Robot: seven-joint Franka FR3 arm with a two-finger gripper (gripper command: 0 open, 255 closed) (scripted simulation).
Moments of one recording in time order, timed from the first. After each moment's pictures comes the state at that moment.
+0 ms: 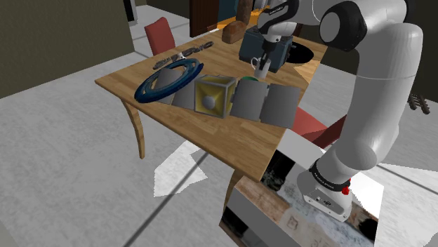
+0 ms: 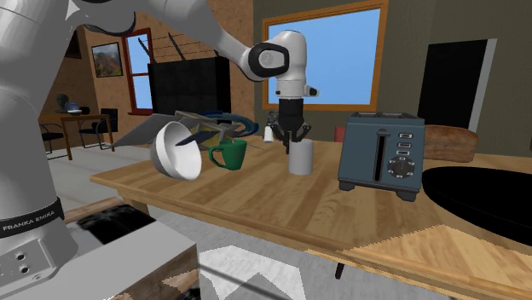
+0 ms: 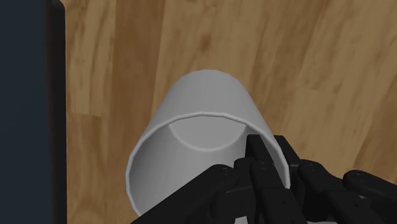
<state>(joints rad) -0.15 0.43 -0.49 -1.71 0.27 2.10 -1.05</state>
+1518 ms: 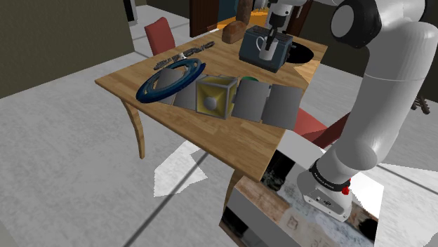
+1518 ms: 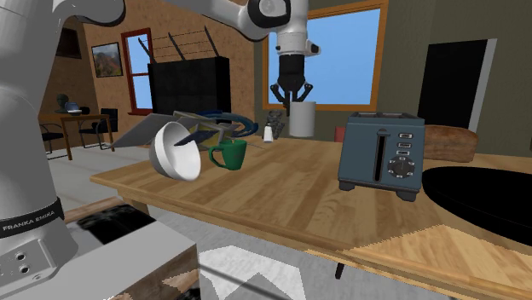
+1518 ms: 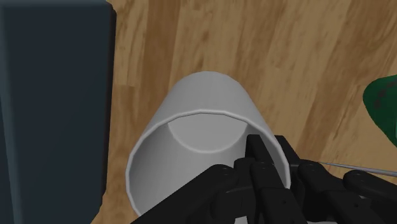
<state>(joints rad) -0.15 0.35 -0.51 -1.51 0.21 1.83 -1.00</state>
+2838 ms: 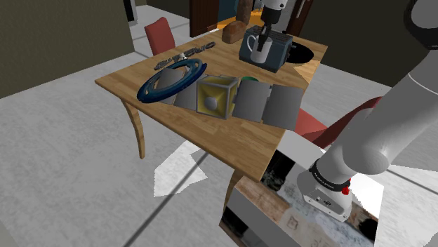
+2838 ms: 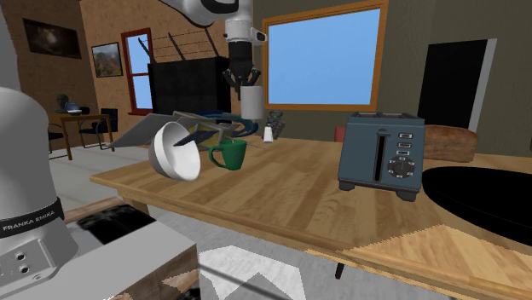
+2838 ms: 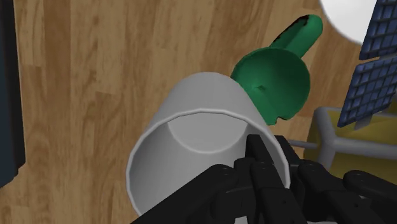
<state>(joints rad) 0.07 -0.06 -0.42 -1.87 0.00 1.84 -0.66</state>
